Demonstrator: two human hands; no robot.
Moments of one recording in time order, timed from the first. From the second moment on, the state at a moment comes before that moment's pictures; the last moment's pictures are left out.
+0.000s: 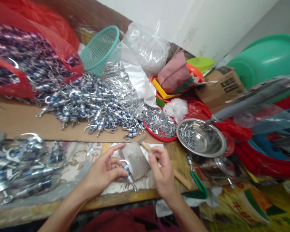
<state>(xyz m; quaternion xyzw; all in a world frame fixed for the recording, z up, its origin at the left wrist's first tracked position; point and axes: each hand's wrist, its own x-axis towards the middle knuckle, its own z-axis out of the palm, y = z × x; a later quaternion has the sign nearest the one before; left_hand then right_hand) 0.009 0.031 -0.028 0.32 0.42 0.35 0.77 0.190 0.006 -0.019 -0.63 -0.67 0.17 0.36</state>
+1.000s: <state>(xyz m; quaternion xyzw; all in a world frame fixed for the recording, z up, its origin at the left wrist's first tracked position) 0.009 0.030 -0.032 0.36 0.45 0.36 0.74 0.233 -0.039 -0.010 -0.57 -0.77 0.19 0.22</state>
